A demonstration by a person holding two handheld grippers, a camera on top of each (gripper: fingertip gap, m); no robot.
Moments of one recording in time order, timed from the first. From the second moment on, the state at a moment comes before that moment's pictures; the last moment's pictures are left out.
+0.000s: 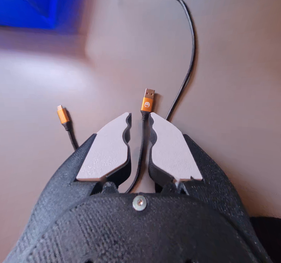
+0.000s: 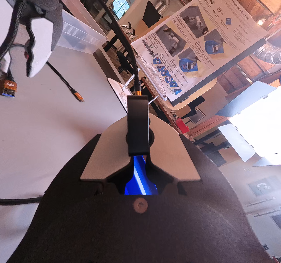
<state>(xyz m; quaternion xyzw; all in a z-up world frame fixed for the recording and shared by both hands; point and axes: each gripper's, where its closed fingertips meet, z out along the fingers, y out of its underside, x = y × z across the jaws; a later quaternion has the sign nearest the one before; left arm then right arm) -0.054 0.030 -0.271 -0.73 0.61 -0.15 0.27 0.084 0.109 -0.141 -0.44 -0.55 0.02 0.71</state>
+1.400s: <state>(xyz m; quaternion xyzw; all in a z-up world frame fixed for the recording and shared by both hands) -0.023 0.004 -0.190 -0.77 0.51 -0.27 0.28 0.022 0.080 -0.215 -0.36 -0.71 -0.08 0.60</state>
